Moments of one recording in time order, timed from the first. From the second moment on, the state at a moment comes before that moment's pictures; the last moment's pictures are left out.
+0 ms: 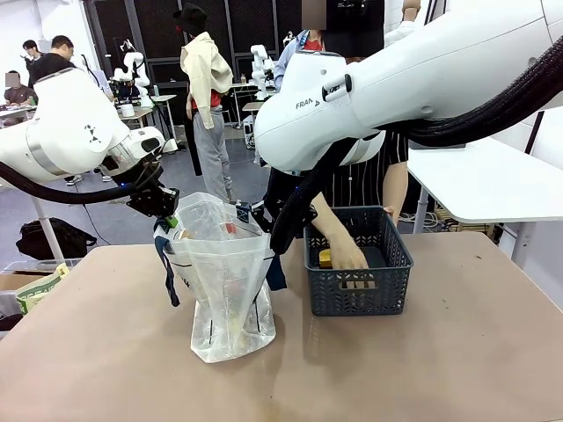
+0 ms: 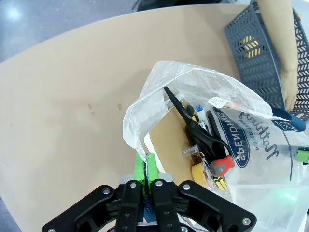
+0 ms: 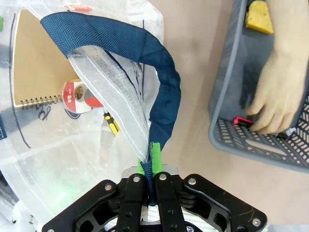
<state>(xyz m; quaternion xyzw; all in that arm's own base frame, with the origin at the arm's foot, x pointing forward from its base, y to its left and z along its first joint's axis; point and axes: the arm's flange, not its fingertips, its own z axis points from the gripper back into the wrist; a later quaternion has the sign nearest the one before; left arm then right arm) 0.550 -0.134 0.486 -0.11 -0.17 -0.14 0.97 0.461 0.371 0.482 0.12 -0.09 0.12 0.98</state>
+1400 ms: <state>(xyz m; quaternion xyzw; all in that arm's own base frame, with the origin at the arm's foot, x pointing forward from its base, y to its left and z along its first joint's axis) 0.550 -0.134 0.486 -0.11 -0.17 -0.14 0.97 0.461 0.371 0.482 0.12 -0.09 0.12 0.98</state>
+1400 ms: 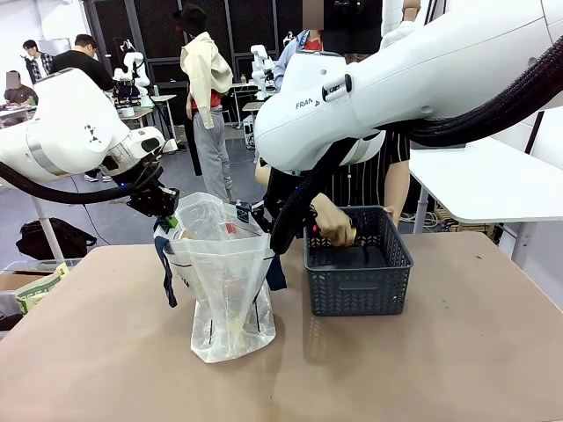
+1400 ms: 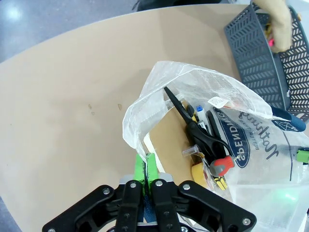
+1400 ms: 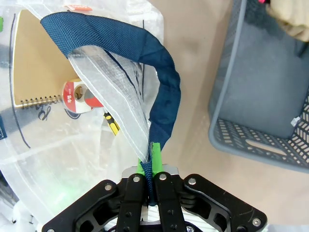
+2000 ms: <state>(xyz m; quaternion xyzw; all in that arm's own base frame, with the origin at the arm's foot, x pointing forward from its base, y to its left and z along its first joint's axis) 0.550 -0.134 0.486 -0.11 -0.17 -0.14 0.97 0.461 0.371 0.482 0.12 -0.09 0.12 0.98</state>
